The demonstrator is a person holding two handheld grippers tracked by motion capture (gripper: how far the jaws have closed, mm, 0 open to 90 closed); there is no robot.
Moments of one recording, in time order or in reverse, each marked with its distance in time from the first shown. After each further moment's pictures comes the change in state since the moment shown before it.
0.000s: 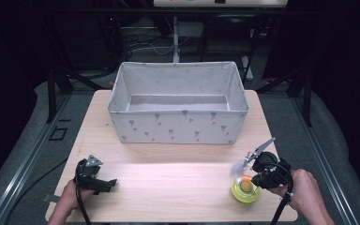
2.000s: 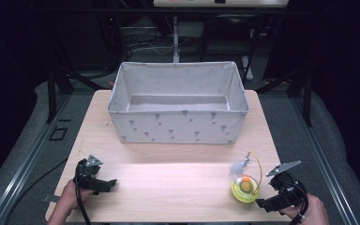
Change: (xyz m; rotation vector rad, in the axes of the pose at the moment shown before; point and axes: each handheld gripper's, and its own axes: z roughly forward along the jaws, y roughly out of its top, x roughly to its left) left arm 0.000 0.000 0.000 0.001 -0.002 0.001; right arm -0.011 -0.072 0.043 -0.141 0.033 0.228
